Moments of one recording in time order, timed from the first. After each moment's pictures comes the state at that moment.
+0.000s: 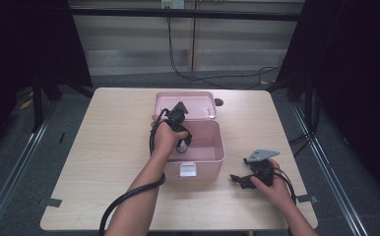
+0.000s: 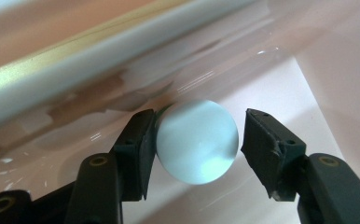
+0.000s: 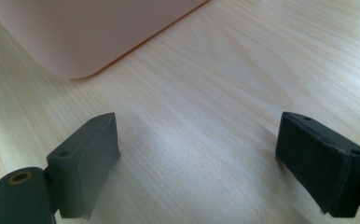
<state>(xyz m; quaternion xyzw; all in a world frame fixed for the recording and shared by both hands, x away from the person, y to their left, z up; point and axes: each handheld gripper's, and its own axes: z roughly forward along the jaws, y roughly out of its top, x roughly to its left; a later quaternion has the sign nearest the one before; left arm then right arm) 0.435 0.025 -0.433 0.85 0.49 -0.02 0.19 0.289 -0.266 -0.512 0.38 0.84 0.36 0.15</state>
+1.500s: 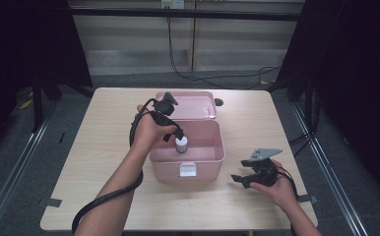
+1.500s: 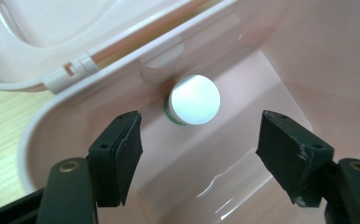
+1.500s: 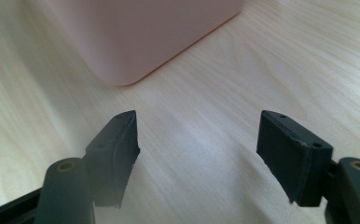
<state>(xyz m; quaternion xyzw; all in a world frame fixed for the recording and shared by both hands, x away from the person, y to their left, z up) 0.418 0.063 -0.374 0.87 0.44 0.00 0.22 0.281 -0.264 -0.487 0.36 0.85 0.37 0.12</state>
